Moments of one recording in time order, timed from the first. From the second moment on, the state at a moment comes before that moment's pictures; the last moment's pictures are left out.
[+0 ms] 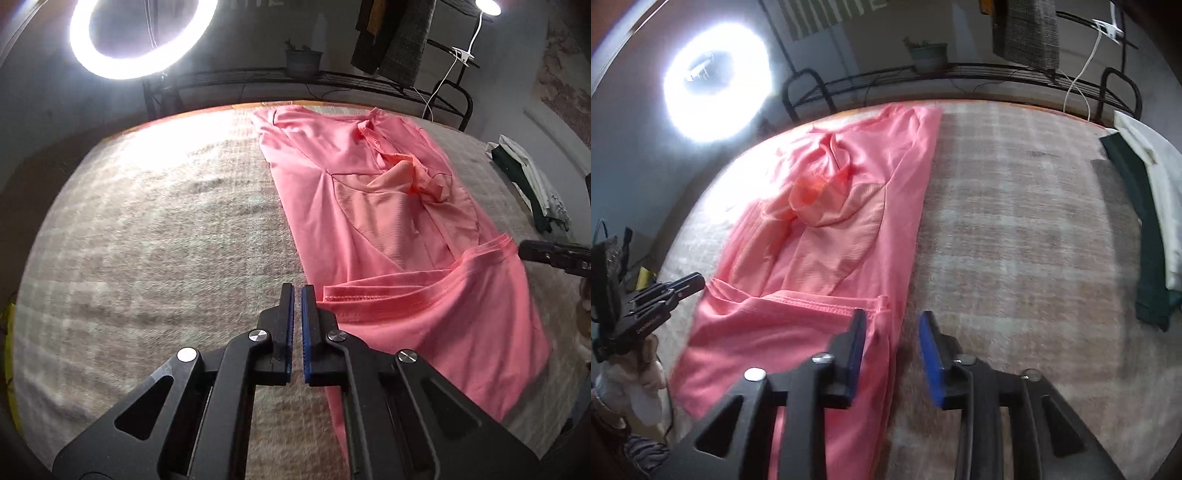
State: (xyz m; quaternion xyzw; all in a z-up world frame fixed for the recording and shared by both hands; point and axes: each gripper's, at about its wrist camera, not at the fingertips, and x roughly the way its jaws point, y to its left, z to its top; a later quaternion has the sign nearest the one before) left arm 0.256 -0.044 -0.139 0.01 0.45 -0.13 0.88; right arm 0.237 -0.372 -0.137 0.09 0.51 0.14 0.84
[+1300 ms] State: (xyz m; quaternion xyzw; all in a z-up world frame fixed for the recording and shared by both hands) left arm 0.355 -0.026 -0.111 -0.02 0.44 -0.12 0.89; right arm 0.263 -0.419 -0.097 0.09 0.46 0.17 0.87
